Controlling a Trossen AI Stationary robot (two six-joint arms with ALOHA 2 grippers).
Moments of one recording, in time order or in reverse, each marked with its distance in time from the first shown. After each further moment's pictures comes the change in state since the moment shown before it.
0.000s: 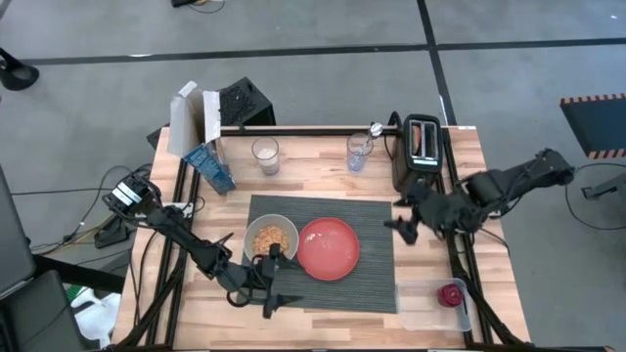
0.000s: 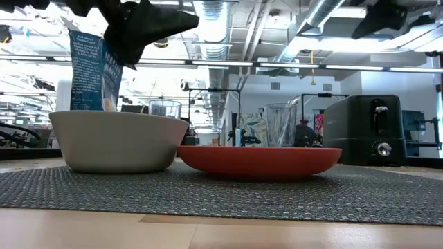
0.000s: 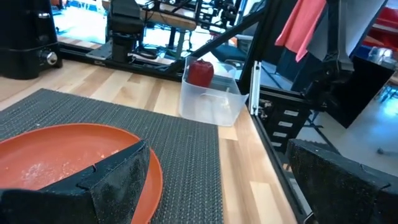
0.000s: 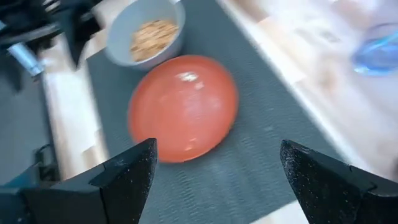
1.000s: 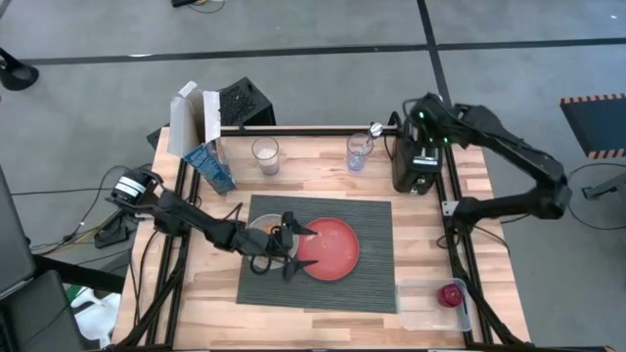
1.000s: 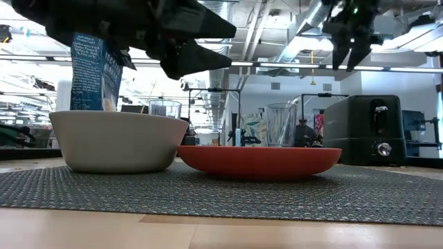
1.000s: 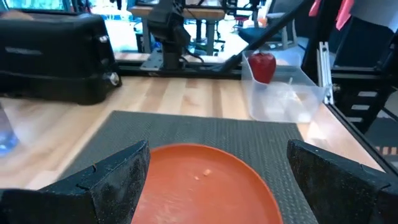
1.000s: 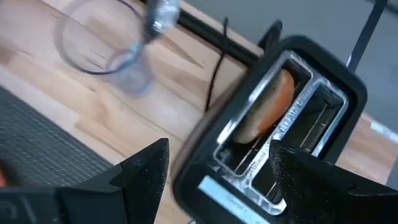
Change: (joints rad) left arm 0.301 -0.028 0.000 -0.070 0.198 0.236; right arm -1.036 0.197 0.250 -0.305 -0.160 -0.559
